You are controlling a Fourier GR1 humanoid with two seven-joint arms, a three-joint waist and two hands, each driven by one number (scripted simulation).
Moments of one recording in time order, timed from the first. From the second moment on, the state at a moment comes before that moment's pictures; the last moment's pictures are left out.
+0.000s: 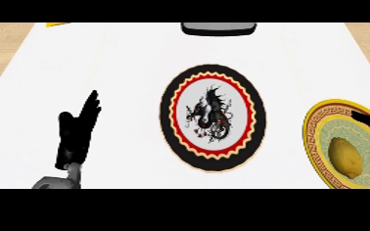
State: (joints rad) left arm -0.03 0.23 -0.14 -1.45 0.06 0.26 0.20; right arm 0.11 -0.93 0.01 -1.45 0.26 0.39 -0.35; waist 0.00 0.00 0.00
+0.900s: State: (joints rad) left arm -0.04 0.17 -0.08 -1.45 -0.01 0.21 0.22; right arm 0.01 -0.72 -0.03 -1.31 0.53 0.46 -0.40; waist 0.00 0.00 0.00
